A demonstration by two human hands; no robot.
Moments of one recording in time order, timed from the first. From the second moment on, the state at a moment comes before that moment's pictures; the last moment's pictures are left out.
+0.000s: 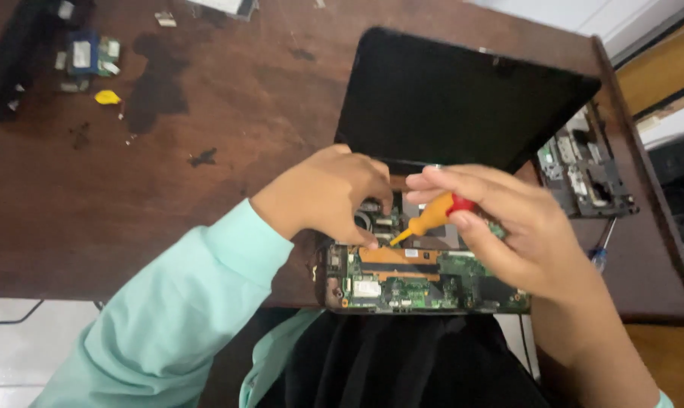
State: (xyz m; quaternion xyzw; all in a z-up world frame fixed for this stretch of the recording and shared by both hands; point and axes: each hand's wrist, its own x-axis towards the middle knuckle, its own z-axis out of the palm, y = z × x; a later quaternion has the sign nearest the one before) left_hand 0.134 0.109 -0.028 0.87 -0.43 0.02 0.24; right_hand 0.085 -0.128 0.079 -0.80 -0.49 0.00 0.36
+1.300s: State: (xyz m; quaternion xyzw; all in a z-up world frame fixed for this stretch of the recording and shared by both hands) left_hand 0.145 0.106 -0.040 0.87 -0.45 0.06 0.18; right_hand 0.052 -0.127 0.061 -0.84 -0.46 -0.15 0.25
